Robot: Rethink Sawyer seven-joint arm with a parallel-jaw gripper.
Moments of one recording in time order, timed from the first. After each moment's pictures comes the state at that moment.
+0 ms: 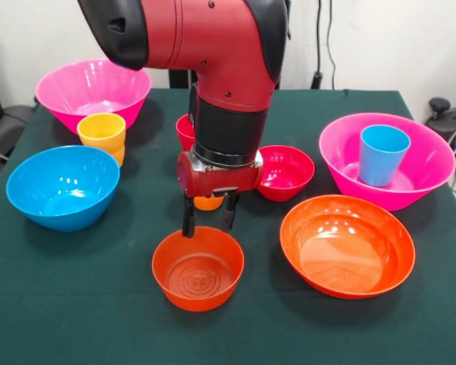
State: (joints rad) arm -0.52 -0.46 0.53 1.39 -0.94 0.69 1.77
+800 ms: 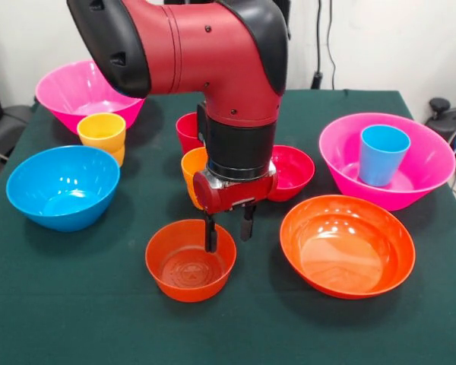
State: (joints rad) arm -0.58 -0.41 0.63 1.39 -0.94 0.70 1.63
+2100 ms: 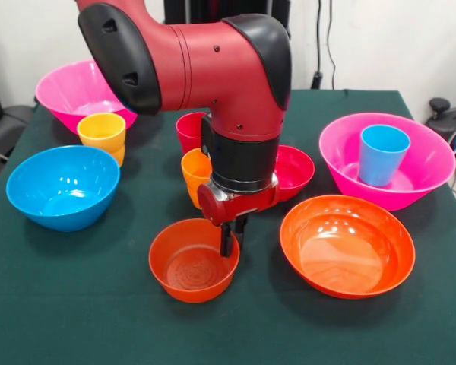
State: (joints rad) arm -0.56 -0.37 0.63 1.36 -0.98 0.70 1.63
